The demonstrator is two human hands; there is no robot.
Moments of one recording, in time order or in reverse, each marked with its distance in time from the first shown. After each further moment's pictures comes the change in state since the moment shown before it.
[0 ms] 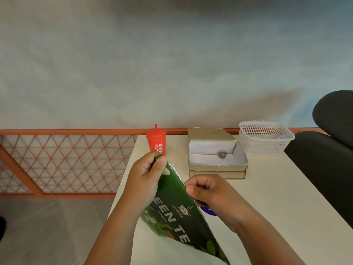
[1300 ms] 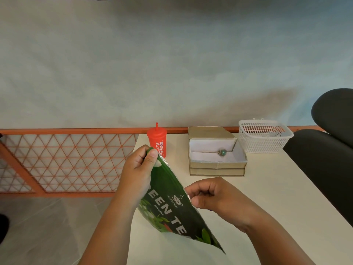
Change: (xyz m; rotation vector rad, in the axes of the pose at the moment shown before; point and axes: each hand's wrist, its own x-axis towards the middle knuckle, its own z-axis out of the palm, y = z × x) left_hand -0.003 0.004 -0.009 -0.034 0.090 -0.124; right_hand -0.014 0.007 -0.004 -0.153 -0.065 0.026
